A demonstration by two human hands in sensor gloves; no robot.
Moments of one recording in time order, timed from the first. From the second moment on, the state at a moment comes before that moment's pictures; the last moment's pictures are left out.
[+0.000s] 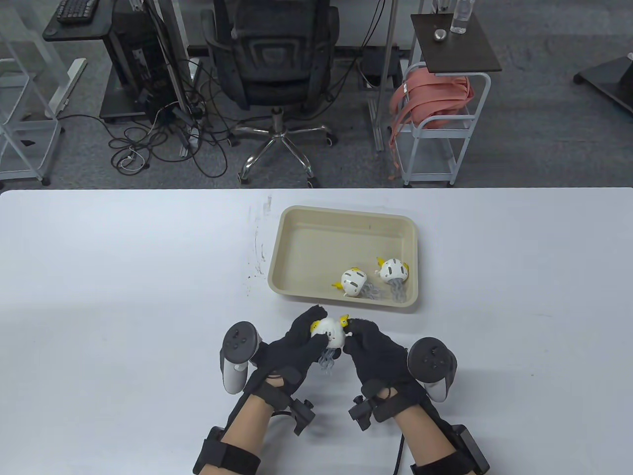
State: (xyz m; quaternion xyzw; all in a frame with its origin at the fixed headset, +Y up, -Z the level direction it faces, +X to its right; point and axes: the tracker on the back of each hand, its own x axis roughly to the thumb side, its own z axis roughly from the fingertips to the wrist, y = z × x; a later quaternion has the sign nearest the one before) left_hand -0.121 -0.762 -0.291 -0.12 -0.18 0.68 0.70; right_hand 0.120 -0.733 -0.275 0.18 -0.09 0.81 0.55
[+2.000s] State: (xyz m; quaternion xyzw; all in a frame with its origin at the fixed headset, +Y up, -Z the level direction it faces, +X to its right) left_hand -0.117 -0.764 -0.290 -0.15 -0.17 0.71 0.66; right_hand 0.118 -0.722 -0.267 0.20 -0.18 0.85 0.46
